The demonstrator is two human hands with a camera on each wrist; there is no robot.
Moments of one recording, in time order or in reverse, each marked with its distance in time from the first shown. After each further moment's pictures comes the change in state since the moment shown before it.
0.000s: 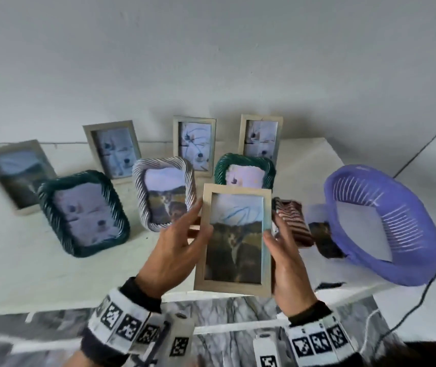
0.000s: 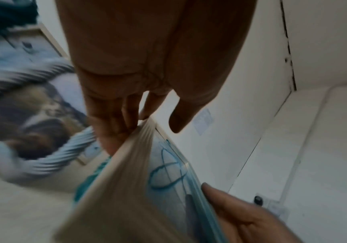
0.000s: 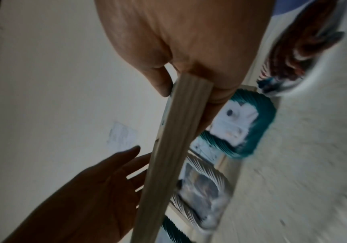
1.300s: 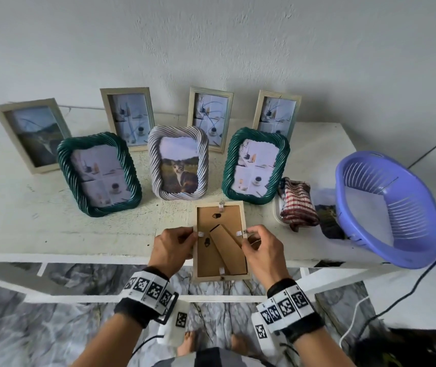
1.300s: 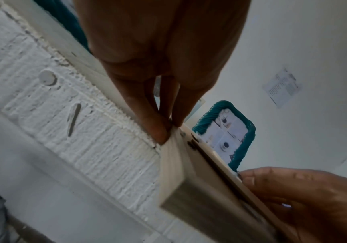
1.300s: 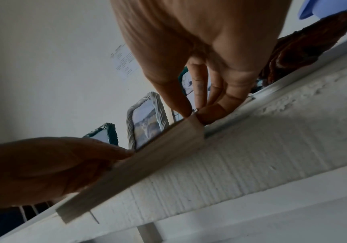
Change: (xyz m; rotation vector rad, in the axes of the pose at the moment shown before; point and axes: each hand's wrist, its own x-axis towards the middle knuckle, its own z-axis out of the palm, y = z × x) left_hand -0.035 -0.122 0.026 -0.011 0.209 -0.445; right_hand 0.000 0.084 -0.003 -0.960 0.048 -0.147
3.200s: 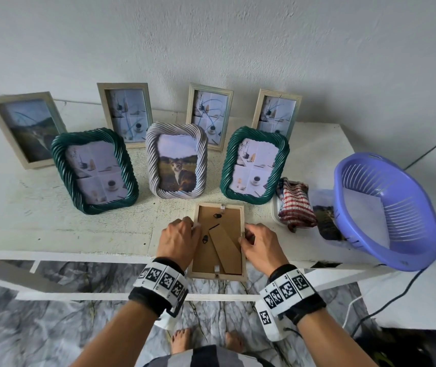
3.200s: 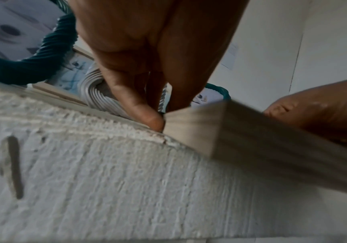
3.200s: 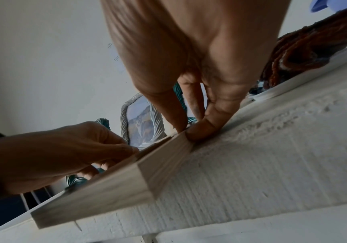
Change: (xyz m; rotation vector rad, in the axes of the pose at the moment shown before) left_hand 0.012 0.010 0.020 0.613 0.120 0.222; right_hand 0.026 0.008 -0.003 -0.222 -0.286 0.019
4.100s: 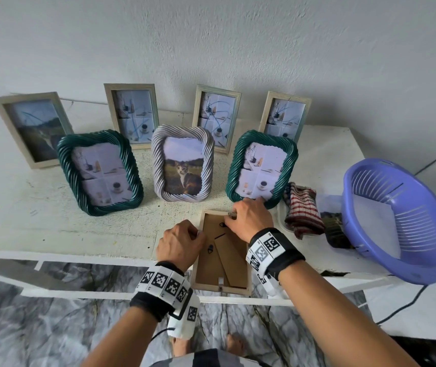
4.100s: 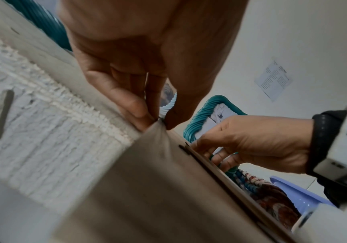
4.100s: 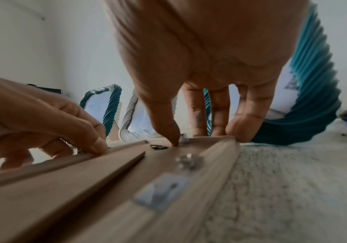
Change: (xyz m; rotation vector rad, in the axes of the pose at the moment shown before) left_hand 0.004 0.000 -0.005 -0.175 -0.061 -0.290; right_hand 0.062 -0.054 -0.012 -0.424 -0.002 -0.109
